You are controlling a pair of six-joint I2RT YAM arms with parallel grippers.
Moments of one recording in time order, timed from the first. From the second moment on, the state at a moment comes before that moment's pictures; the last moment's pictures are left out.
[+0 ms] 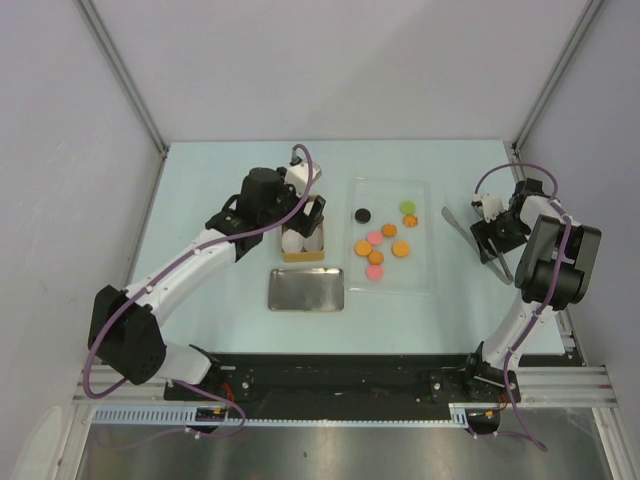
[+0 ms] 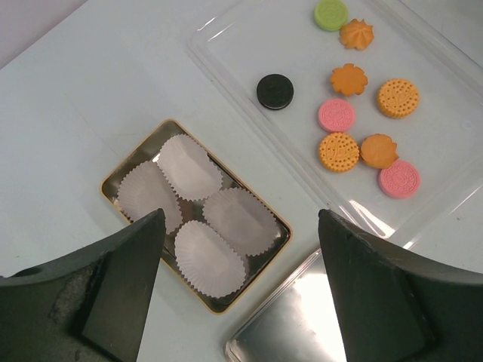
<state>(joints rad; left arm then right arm) -0.54 1.39 1.11 -0.18 0.15 0.16 -0.33 1.91 1.28 -0.72 -0.19 -0.80</state>
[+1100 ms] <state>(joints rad) -0.53 1.40 1.11 -0.18 0.16 0.15 -0.30 1.76 1.21 -0.72 -0.14 -0.78</state>
